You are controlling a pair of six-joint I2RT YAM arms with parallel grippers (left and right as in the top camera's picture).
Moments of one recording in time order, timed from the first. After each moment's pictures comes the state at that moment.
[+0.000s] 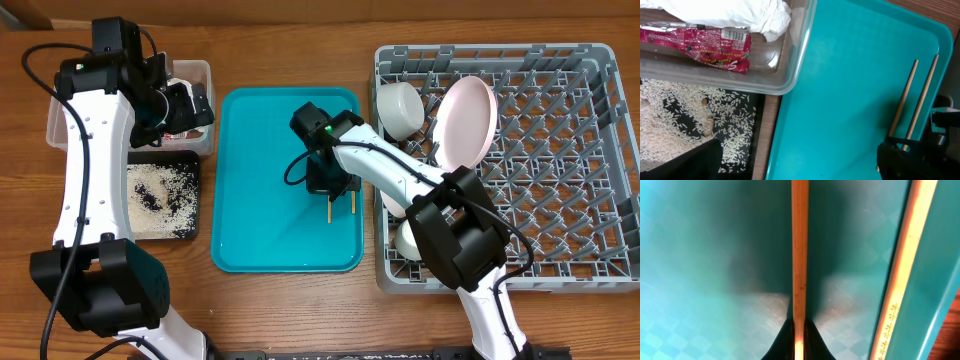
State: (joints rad) left arm 0.14 1.84 1.80 -1.24 0.19 -0.16; right arm 0.68 2.25 1.74 -1.02 -0.04 0.70
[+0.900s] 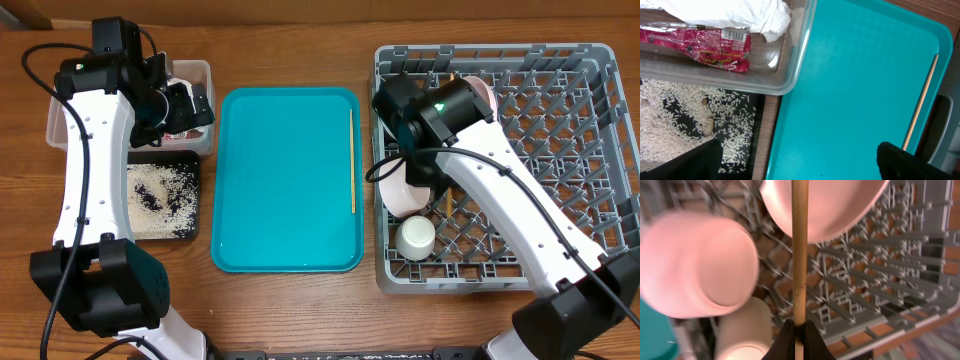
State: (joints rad) left arm 0.14 1.84 1.80 -1.24 0.19 -0.16; right arm 0.52 1.74 1.71 -1.63 0.42 0.65
